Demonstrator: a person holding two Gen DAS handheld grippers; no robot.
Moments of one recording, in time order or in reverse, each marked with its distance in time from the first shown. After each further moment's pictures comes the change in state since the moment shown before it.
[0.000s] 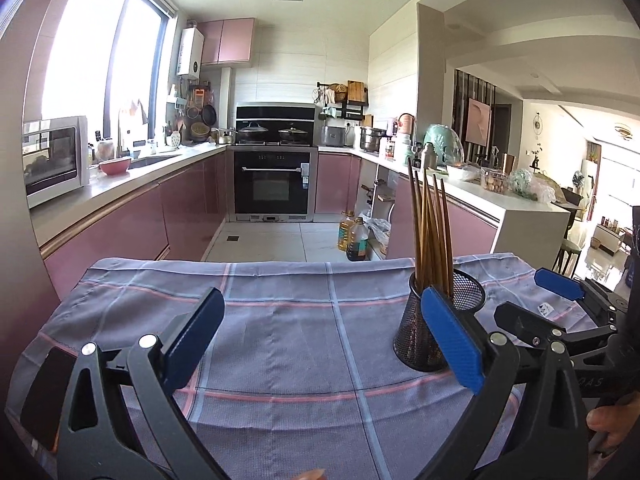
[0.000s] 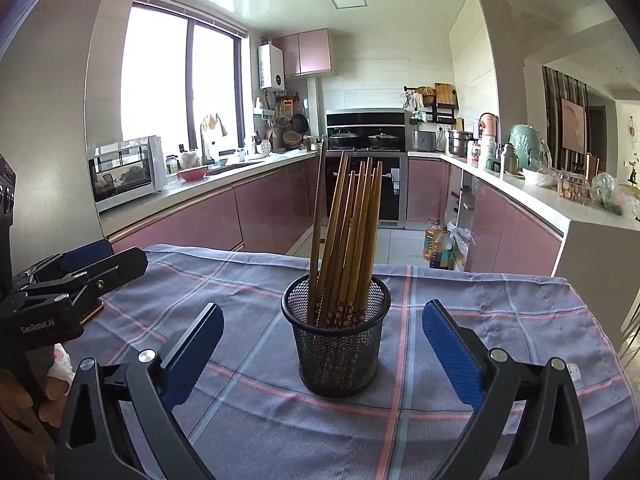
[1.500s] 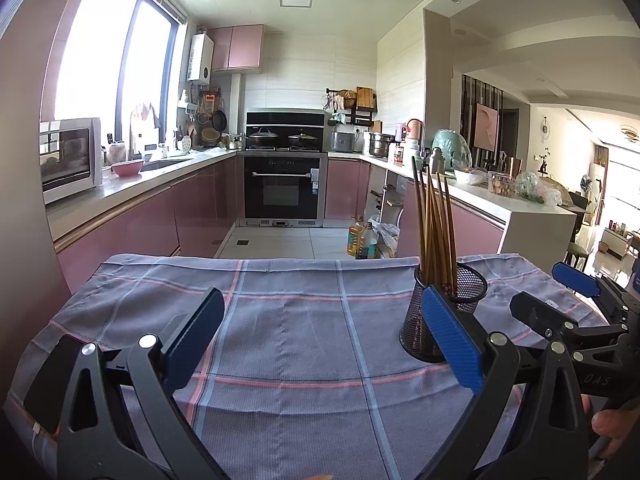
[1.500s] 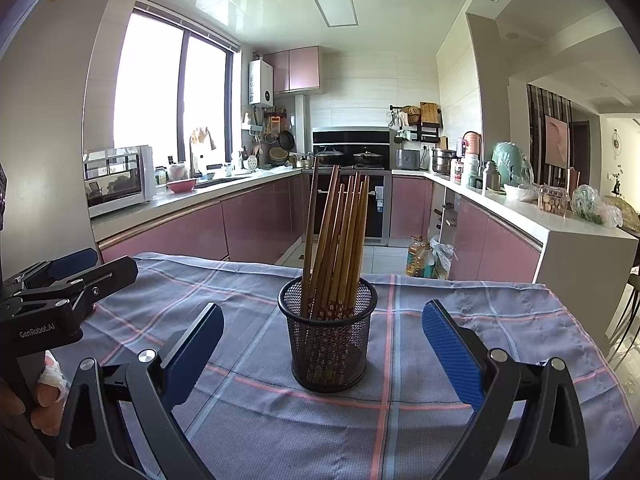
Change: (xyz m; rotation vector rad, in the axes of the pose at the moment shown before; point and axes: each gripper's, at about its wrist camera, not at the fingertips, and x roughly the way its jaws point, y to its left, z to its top) left arm -0.006 -0.006 -0.012 -0.006 -0.018 0.036; right arm -0.019 0.005 -0.009 -0.009 -0.058 -0.055
